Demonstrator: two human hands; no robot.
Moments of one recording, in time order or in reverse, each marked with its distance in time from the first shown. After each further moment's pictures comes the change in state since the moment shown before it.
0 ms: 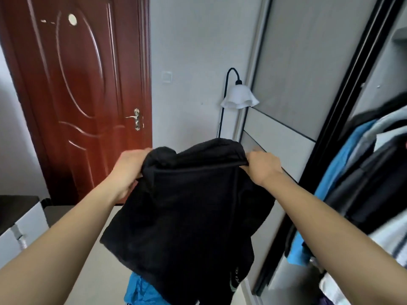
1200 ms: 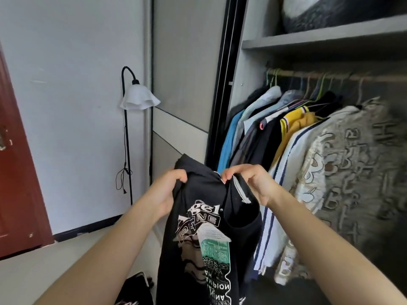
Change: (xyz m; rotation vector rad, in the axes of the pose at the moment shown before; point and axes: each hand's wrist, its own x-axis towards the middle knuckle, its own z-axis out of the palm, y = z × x) left_hand -0.070 0.017 0.263 -0.420 -0.710 -0.375; right_hand -0.141 0.181 -0.028 1.723 -0.161 0.231
